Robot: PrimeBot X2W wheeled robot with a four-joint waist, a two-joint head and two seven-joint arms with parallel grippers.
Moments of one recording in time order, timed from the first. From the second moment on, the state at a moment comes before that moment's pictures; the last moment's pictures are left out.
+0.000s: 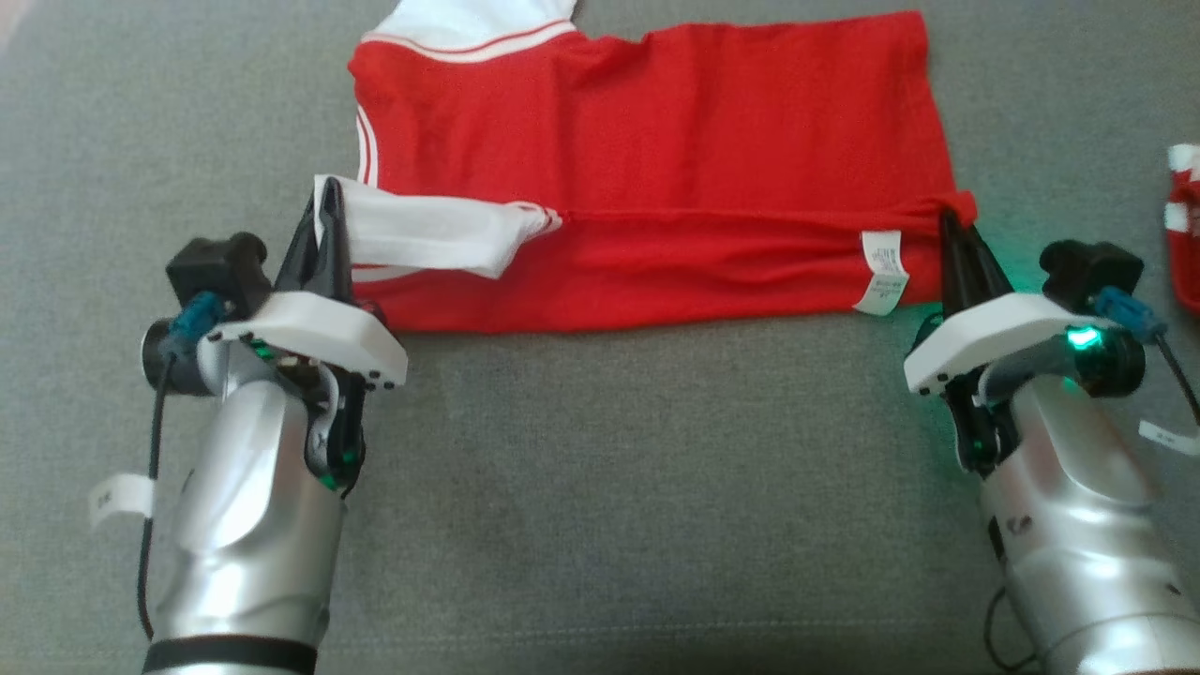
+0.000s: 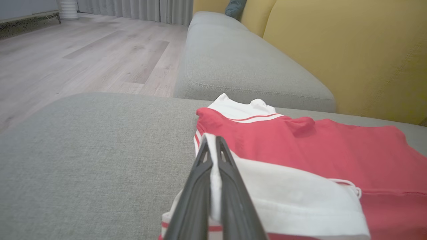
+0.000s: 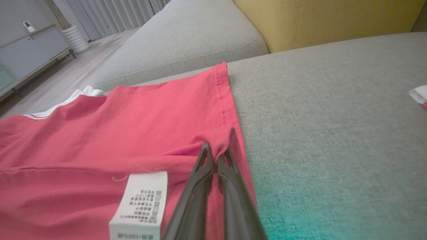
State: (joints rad) left arm -0.53 0.03 -0.12 0.60 -0.21 -0.03 -0.26; right arm -0.60 -0.10 0.05 0.88 0.27 0.12 -0.21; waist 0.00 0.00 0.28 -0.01
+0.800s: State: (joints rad) left arm -0.33 0.03 -0.19 0.54 -0.44 0.02 -0.26; right arm -0.47 -0.06 -0.08 0.74 0.22 0.12 -0.25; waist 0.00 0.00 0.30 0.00
